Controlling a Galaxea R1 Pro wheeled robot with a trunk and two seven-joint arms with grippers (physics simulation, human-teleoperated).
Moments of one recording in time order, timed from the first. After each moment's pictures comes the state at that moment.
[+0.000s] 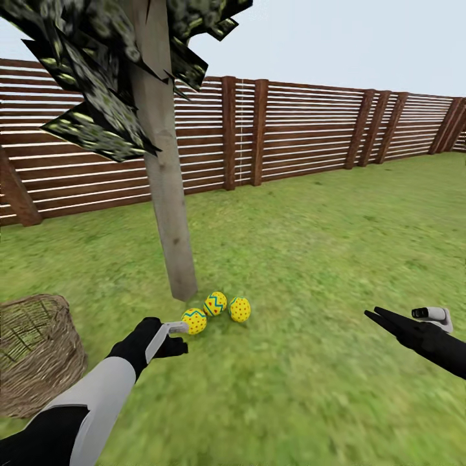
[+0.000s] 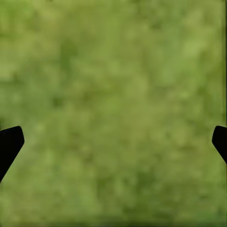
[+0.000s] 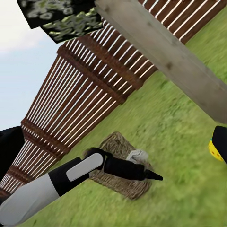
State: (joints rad) left arm -0.87 -0.05 0.03 -0.41 0.09 0.79 0.08; right arm -0.24 -0.36 -0.51 -1.57 -0.74 1.04 1.10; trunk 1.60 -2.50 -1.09
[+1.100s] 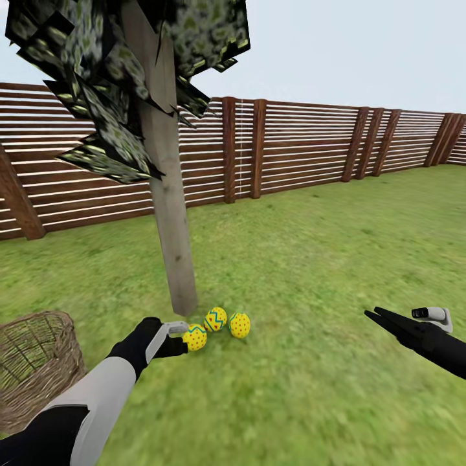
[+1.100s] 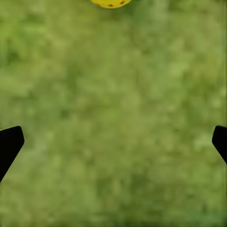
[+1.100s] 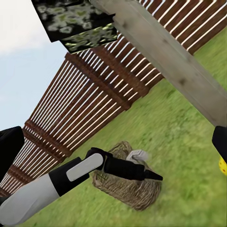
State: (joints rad) left arm -0.87 -0.05 0.03 -0.41 0.09 0.79 0.09; right arm -0.24 -0.36 -0.51 -1.57 -0.74 1.04 1.10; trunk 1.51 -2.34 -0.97
